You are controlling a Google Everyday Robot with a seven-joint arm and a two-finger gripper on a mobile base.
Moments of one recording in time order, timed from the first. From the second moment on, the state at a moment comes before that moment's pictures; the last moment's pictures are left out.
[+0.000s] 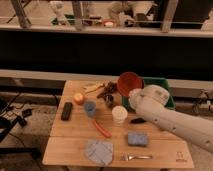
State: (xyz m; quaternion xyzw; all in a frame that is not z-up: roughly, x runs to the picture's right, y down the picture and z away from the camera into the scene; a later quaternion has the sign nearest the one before) arm 0.148 0.030 0.741 0.03 -0.04 0.01 1.00
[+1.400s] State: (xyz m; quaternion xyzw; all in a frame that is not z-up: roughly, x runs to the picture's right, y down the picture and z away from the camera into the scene) arm 0.269 0.039 0.818 0.03 0.06 0.08 0.99
